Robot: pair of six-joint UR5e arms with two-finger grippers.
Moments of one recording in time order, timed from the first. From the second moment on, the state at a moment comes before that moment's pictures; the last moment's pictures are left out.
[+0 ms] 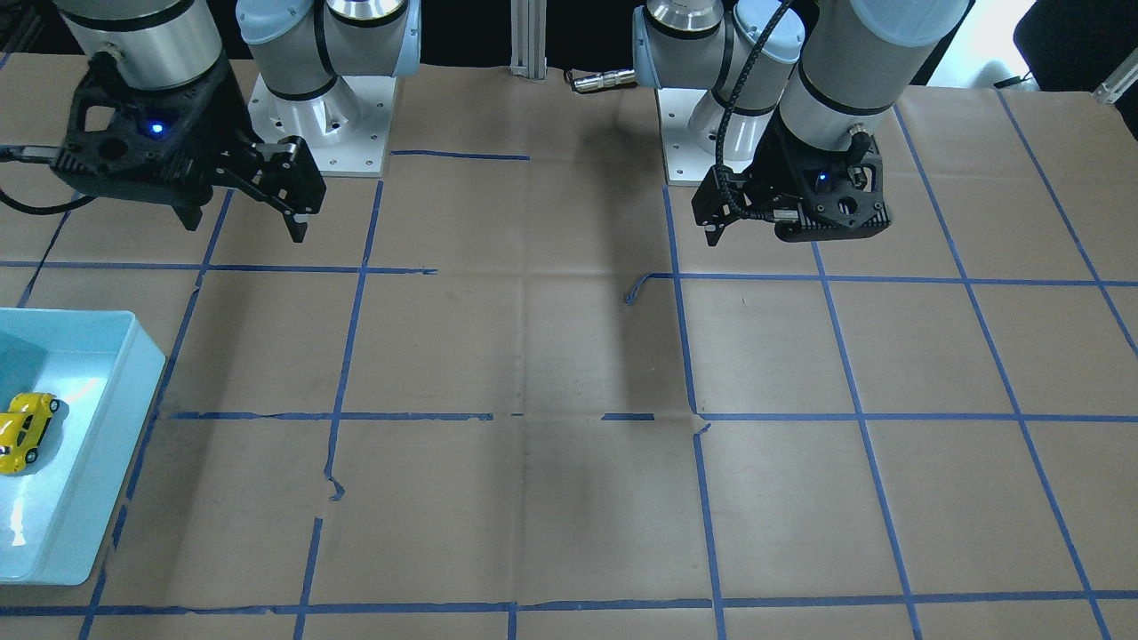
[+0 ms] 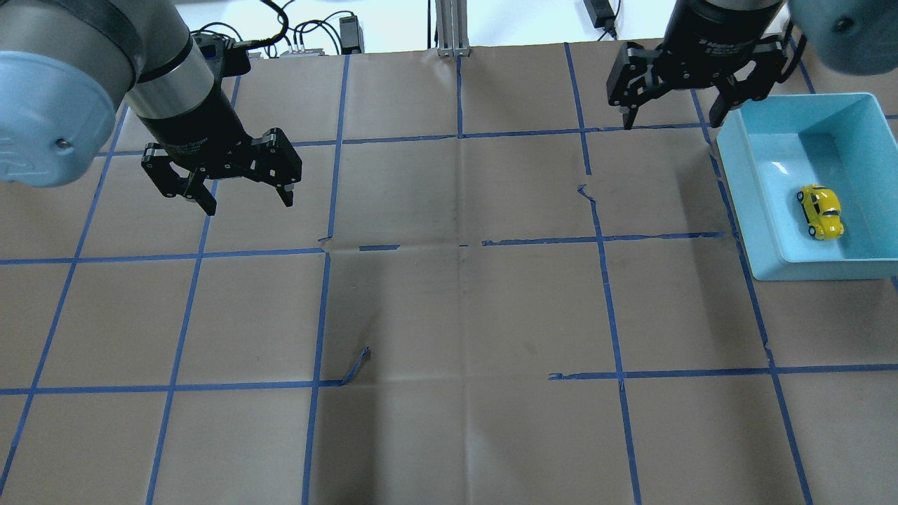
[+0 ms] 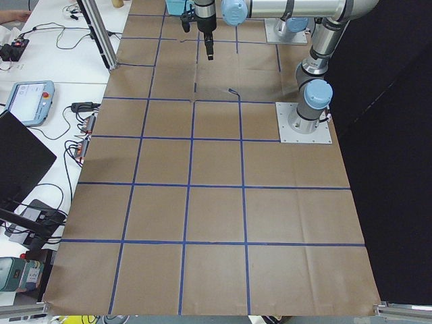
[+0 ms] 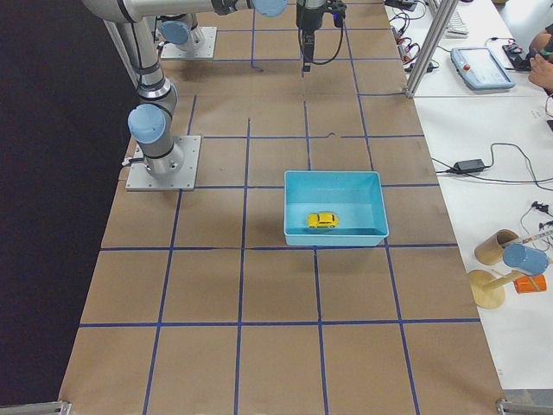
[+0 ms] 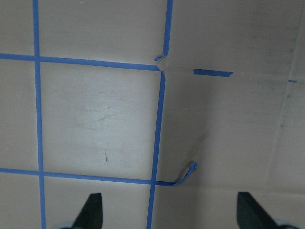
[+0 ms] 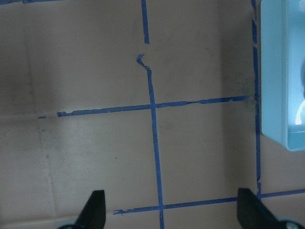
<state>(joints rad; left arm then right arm) -1.58 -1.58 -1.61 -1.61 1.58 -0.10 1.63 -1.51 1.45 -1.54 -1.63 0.15</state>
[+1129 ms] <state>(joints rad) -1.58 -1.59 -1.61 -1.61 1.58 -0.10 1.65 -1.53 1.47 -1.56 -1.56 0.20</state>
